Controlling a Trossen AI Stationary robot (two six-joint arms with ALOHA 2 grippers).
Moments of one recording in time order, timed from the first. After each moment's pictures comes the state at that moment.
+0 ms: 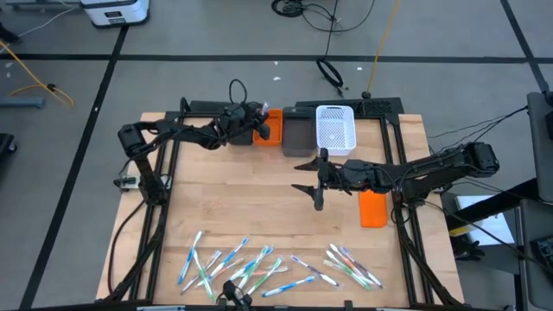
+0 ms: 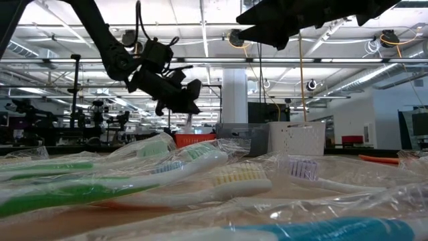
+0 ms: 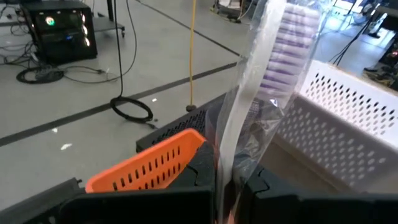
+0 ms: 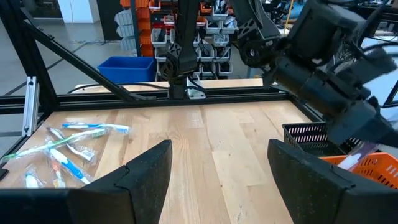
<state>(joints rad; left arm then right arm) 0.59 1.78 0.84 0.65 -0.11 -0.22 0.09 1.27 0.70 0.42 0.21 0.04</state>
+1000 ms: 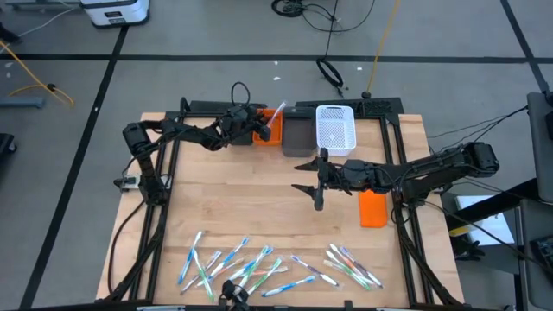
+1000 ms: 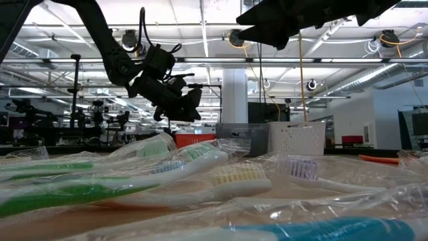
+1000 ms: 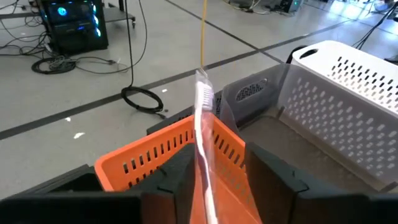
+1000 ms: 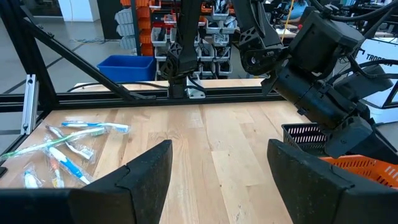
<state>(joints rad) 0.59 1.82 0.84 0.65 -0.15 -0.22 0.09 1.27 0.70 0.42 0.21 0.03</state>
